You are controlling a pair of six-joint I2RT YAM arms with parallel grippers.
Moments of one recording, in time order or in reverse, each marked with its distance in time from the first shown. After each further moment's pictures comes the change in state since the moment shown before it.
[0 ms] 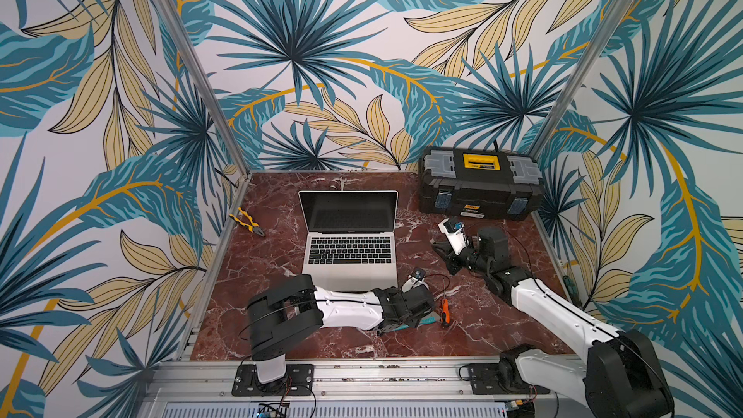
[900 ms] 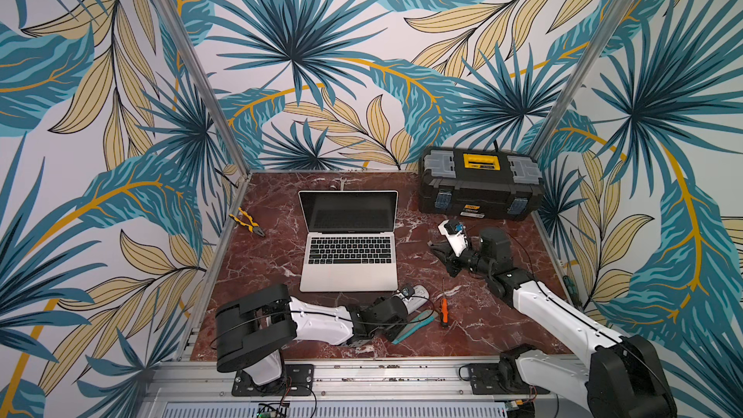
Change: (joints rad) left arm 0.001 -0.193 -0.377 0.356 0.089 0.279; right arm -0.002 -0.026 -0.013 0.006 -0.084 0.013
